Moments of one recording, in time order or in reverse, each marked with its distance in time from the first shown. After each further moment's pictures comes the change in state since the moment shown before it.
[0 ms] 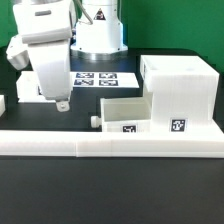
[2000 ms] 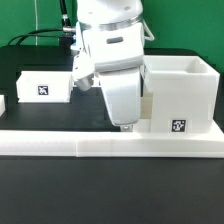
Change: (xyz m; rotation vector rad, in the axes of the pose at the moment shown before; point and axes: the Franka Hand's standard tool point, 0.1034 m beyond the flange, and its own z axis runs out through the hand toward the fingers) arm 0.093 0.034 0.028 0.034 0.041 0.082
